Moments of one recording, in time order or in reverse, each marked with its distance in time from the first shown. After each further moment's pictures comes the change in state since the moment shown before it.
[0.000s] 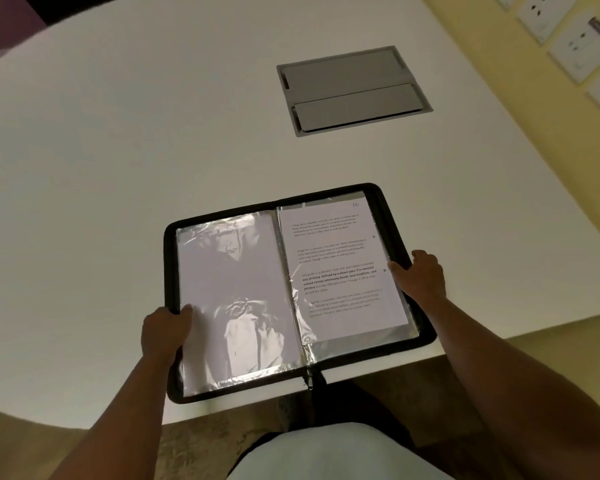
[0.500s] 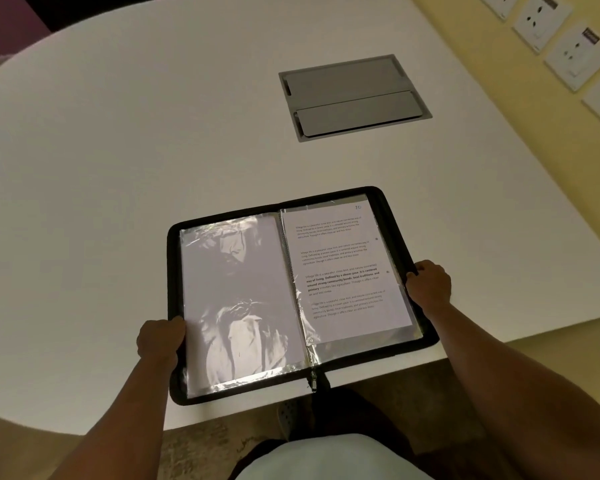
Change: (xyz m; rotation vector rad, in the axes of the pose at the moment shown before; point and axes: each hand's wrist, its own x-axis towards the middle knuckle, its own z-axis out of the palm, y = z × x) left_hand 0.014 -0.016 0.003 -0.284 0.068 -0.209; right_hand -0.008 0.003 0.003 0.055 0.088 0.064
